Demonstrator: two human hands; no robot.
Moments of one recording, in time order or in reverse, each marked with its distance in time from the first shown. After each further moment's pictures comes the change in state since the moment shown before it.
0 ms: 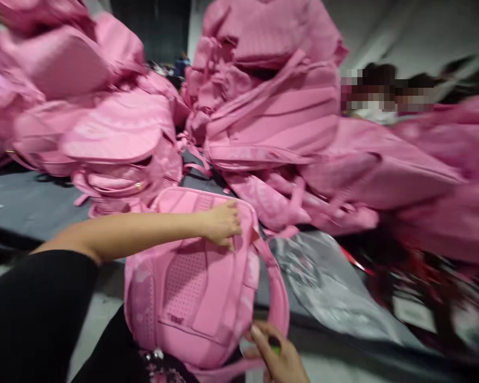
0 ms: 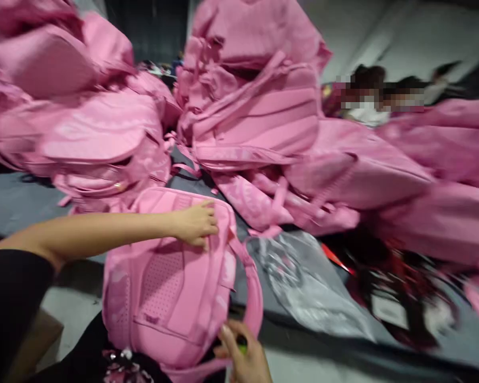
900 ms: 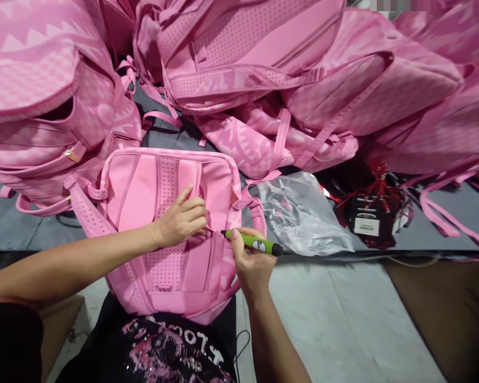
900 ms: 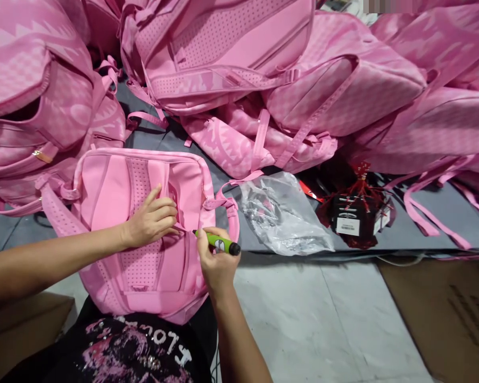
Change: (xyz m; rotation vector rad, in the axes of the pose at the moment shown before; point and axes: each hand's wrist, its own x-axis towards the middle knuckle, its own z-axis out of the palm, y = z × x) left_hand -0.052 0.061 0.067 -0.063 0.544 -0.109; right_hand 0.057 -0.064 0.053 0.012 0.521 -0.538
